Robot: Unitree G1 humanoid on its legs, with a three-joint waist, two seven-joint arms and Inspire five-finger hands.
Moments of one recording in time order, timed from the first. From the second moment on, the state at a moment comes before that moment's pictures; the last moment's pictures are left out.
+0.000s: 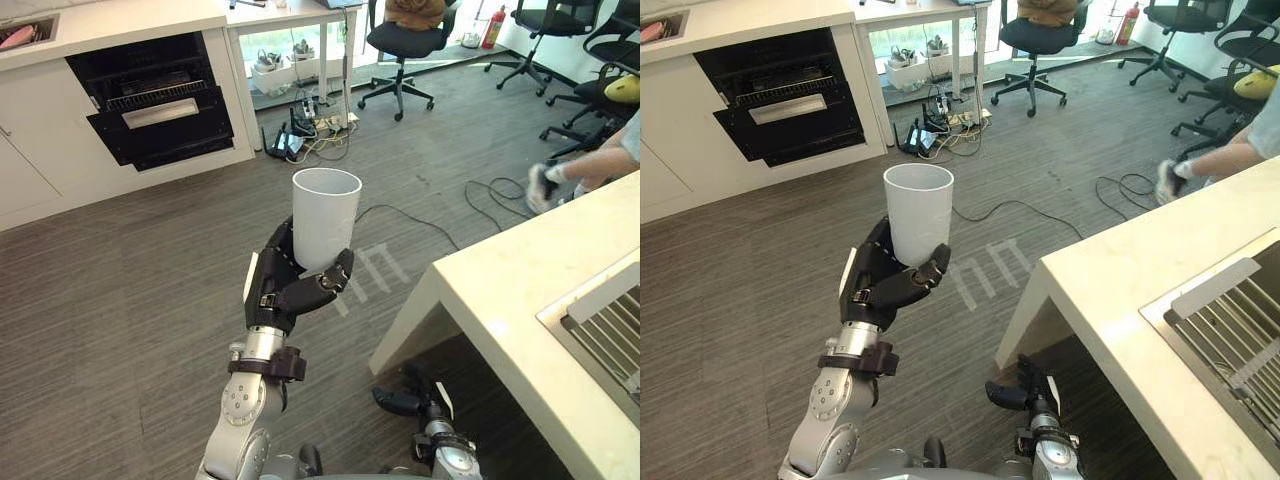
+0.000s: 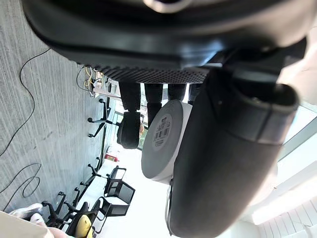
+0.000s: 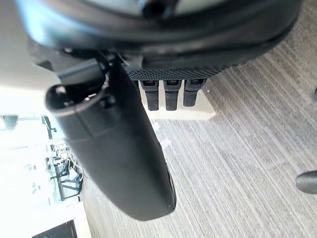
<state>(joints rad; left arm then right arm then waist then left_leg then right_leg) 0.18 0.08 -0.36 -0.30 -0.33 -0.20 0.14 0.16 -0.08 0.08 0.66 0.13 -0.12 -0.09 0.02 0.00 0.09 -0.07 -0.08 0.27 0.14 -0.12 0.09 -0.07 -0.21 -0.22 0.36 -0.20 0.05</state>
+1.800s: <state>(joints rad) 0.22 0.11 -0.37 -0.23 -0.34 -0.19 0.04 0.21 -0.13 0.17 0.62 0.00 -0.14 -0.05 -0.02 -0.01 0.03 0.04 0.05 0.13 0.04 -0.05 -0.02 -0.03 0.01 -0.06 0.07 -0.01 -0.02</state>
